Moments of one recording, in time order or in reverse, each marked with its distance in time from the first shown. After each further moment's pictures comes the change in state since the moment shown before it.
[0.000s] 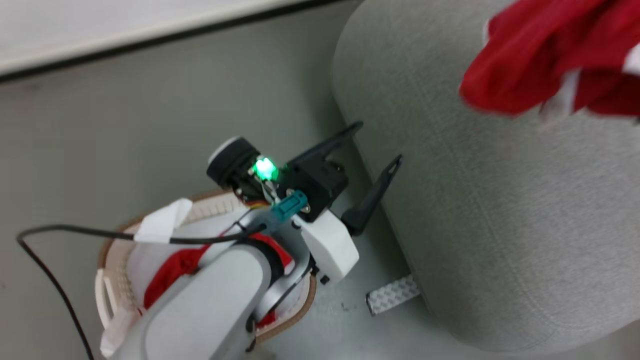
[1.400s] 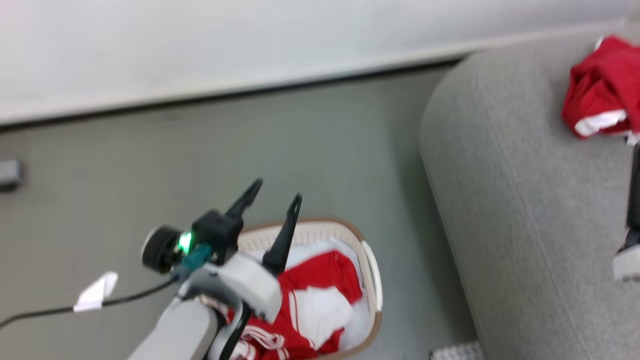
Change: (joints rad) left arm 0.248 0.064 0.121 0.154 -0.111 0.151 -0.250; right arm 0.392 0.167 -0.294 0.025 -0.130 0.000 -0.018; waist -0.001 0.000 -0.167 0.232
